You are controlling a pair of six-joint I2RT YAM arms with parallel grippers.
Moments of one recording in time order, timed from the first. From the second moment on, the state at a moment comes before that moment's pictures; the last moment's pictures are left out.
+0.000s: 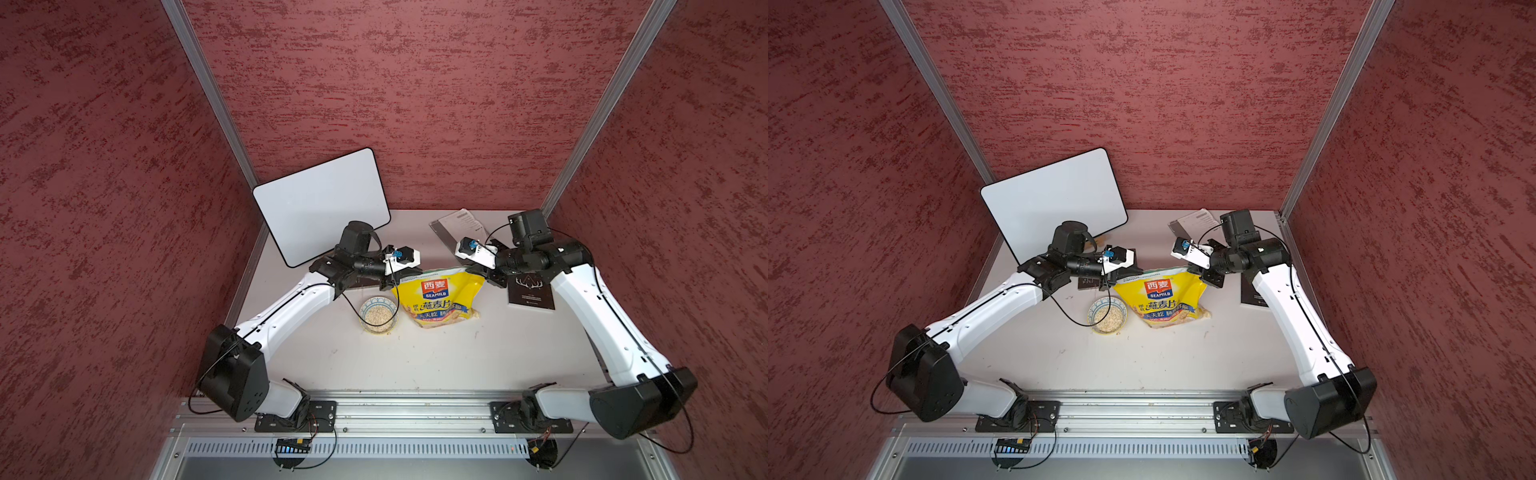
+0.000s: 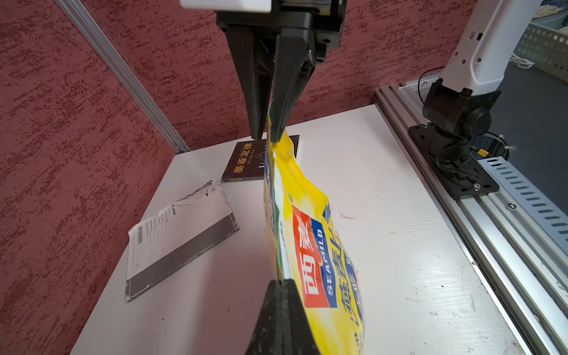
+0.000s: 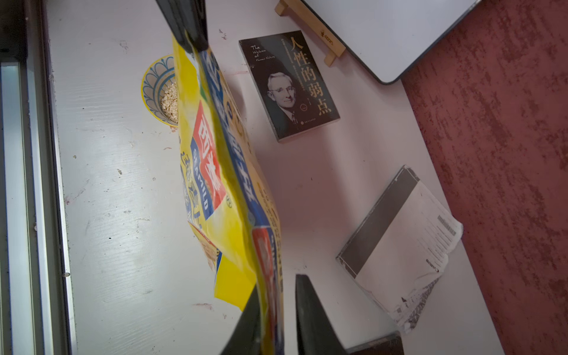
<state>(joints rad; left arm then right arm) -0.52 1.43 1.15 -0.24 0.86 0.72 0.25 1.33 1.45 -1.06 -0.46 -0.95</state>
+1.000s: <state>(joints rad) -0.55 1.44 1.18 -0.31 0.75 0.76 0.24 1.30 1.42 -1.05 -0.45 -0.95</state>
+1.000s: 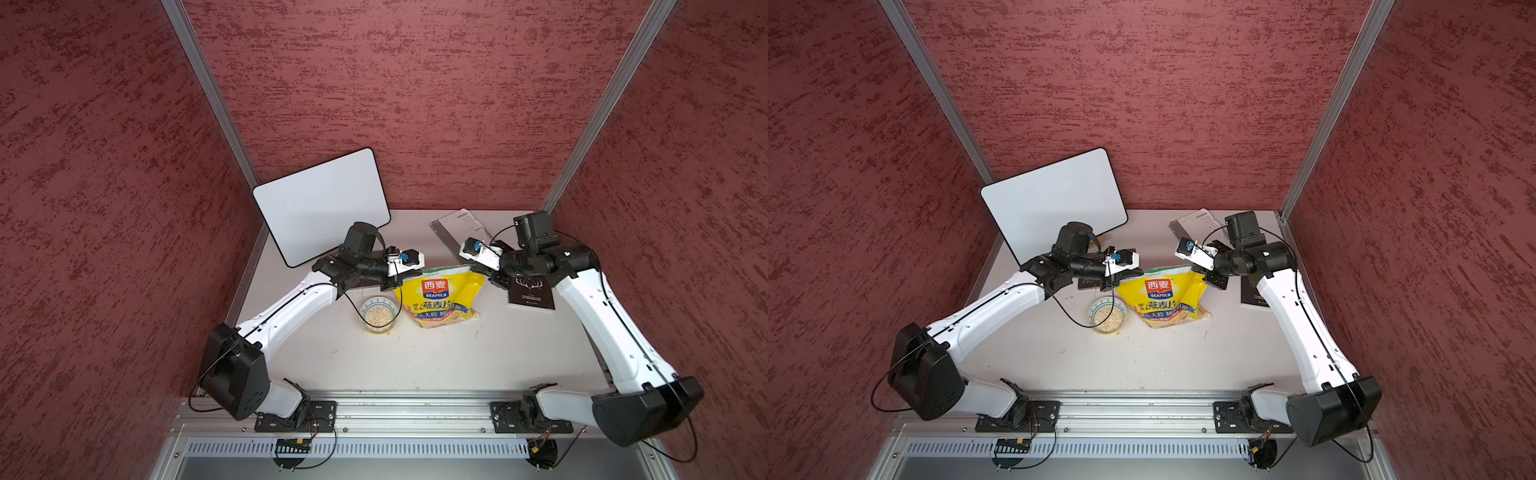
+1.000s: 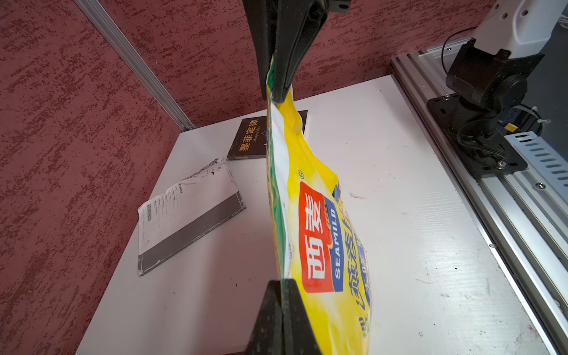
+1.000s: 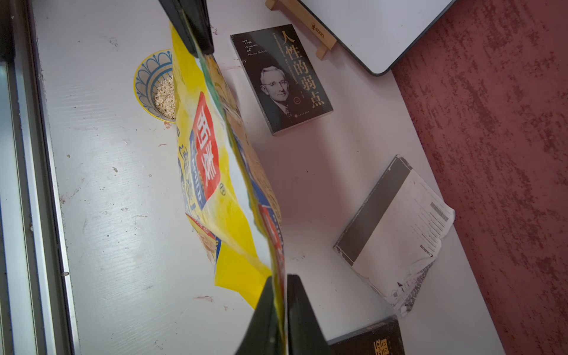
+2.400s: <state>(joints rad) -0.30 0.71 0.30 0.31 -0.50 -0.09 0.03 0.79 0.60 -0.30 0.21 0.06</state>
